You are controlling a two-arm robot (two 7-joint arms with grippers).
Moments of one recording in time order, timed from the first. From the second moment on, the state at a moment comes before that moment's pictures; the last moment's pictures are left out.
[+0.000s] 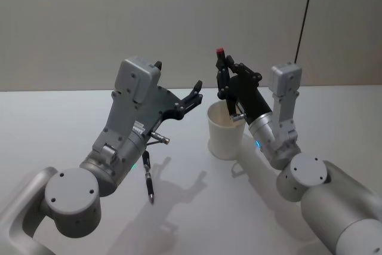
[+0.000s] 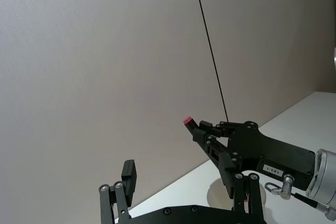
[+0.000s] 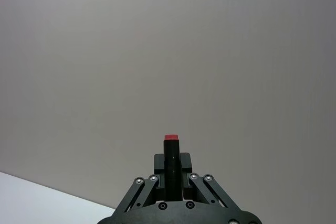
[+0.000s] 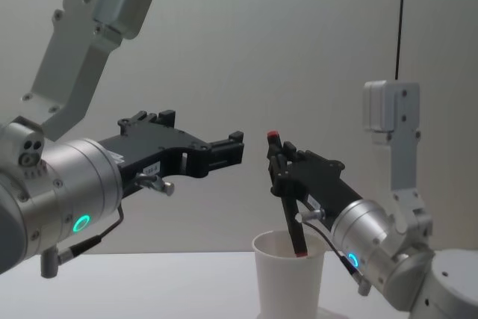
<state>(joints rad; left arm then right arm) -0.24 0.38 0.45 -1.63 -0.20 0.01 -0.01 0.72 -0.13 -0.25 -0.41 0.14 -0.76 0.29</state>
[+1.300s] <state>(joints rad) -0.24 0.38 0.45 -1.63 -0.20 0.01 -0.01 0.75 -0.15 -0.23 -0.30 0.15 -0.82 0.30</state>
